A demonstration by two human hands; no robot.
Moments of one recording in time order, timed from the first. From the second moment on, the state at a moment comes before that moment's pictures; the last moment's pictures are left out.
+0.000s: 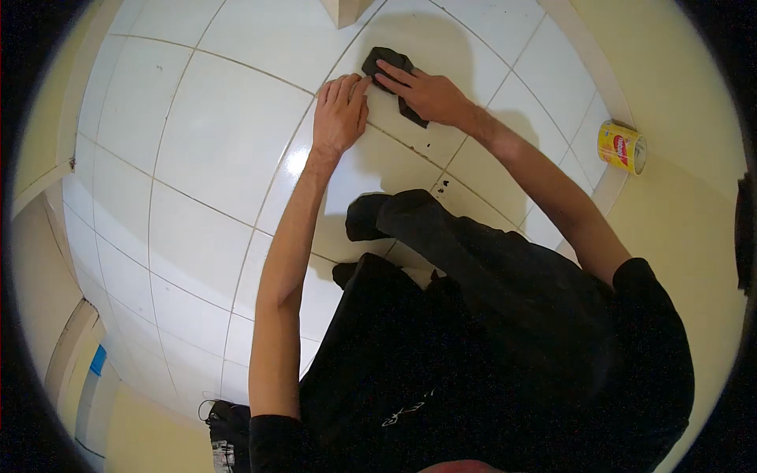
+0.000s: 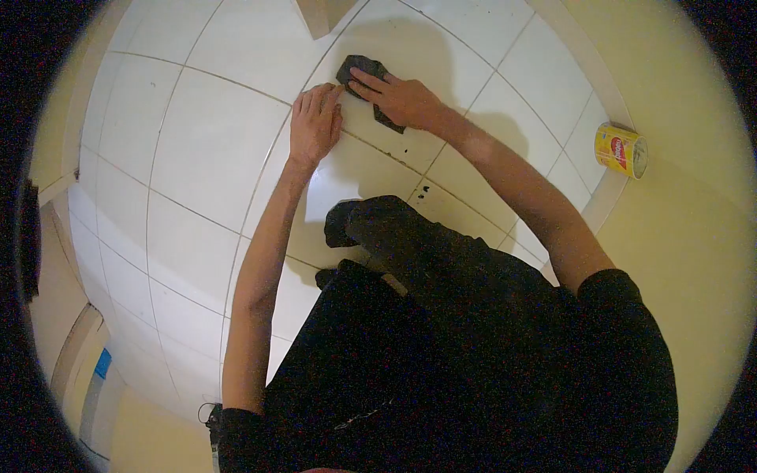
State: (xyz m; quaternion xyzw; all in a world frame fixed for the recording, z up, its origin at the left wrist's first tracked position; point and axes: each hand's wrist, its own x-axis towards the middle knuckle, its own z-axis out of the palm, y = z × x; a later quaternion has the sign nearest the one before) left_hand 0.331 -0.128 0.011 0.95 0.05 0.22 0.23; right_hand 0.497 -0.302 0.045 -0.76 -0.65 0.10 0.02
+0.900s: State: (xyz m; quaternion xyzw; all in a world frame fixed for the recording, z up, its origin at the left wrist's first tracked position) left_hand 0.318 -0.125 -0.006 0.89 0.01 0.38 0.27; right_hand 0.441 -0.268 0.041 -0.78 -0.57 0.19 0.17
